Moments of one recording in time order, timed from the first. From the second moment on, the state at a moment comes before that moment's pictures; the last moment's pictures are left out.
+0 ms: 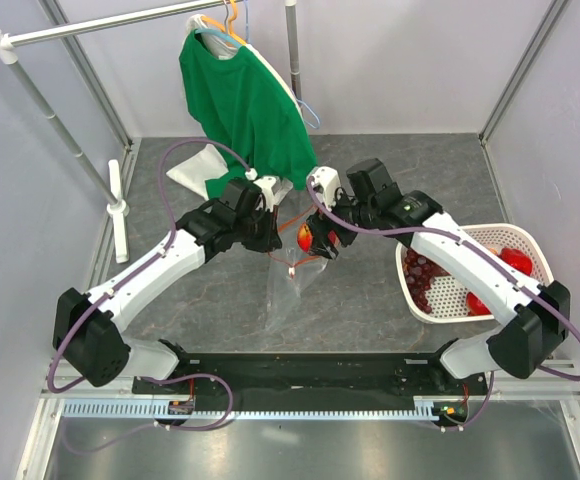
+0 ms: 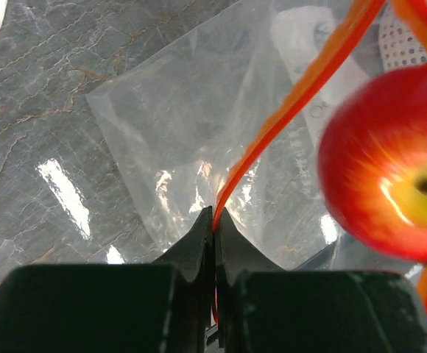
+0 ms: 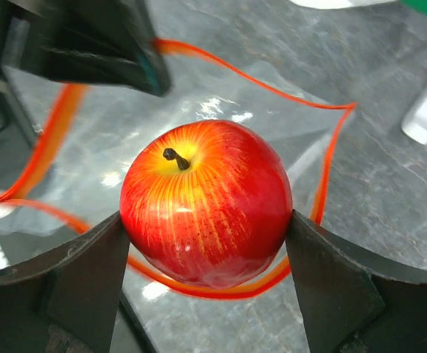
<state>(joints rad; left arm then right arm) -0.63 1.36 1.14 -0.57 0.13 -0.37 0.64 1.42 1.35 -0.68 -0.40 -0.15</state>
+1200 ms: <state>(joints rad) -0.59 1.40 1.09 -0.51 0.39 -0.40 0.65 1.28 1.08 -0.36 -0.39 -0.03</state>
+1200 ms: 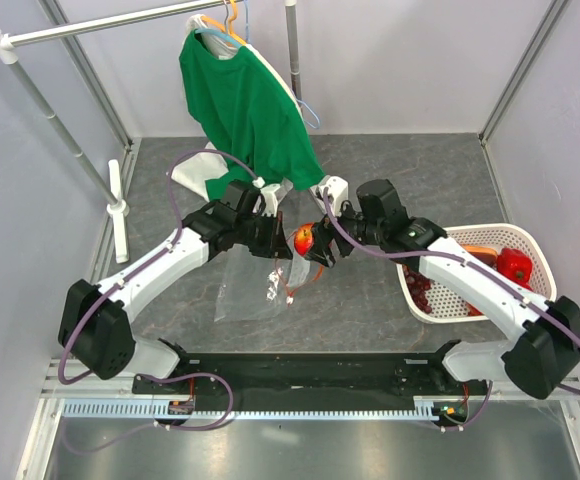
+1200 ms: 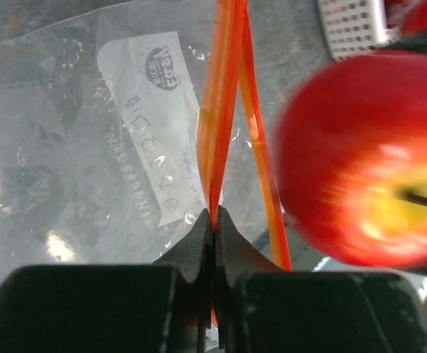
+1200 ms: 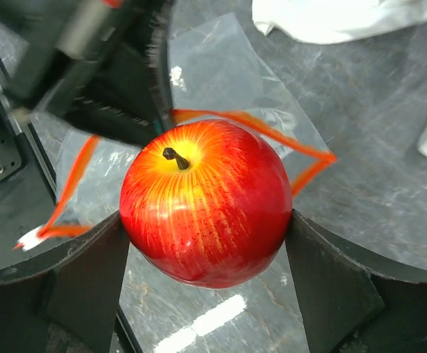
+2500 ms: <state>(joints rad) -0.56 1.39 1.02 -0.32 0.64 -0.56 0.67 1.15 1.10 -0.49 -0.33 -0.07</state>
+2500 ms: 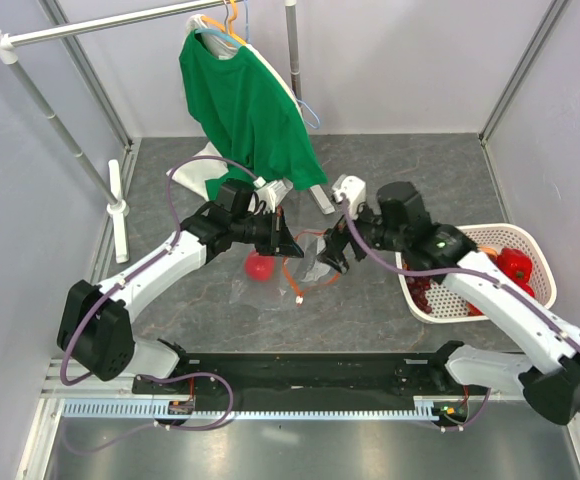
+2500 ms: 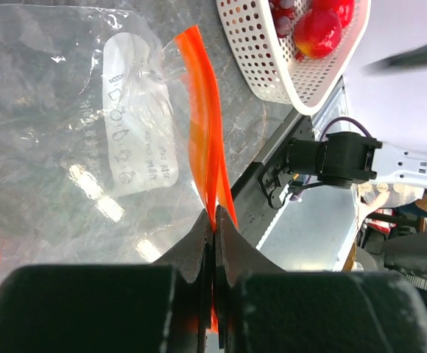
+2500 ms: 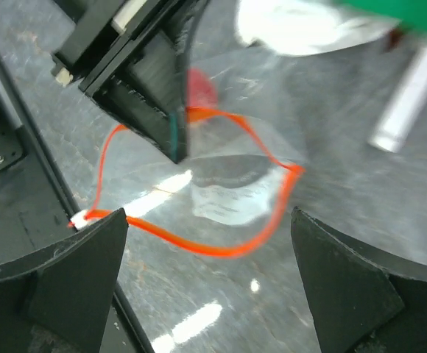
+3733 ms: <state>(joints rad) -0.56 1.40 1.02 -0.32 0.63 -0.56 -0.35 1.43 1.12 -1.00 -0.37 -0.22</state>
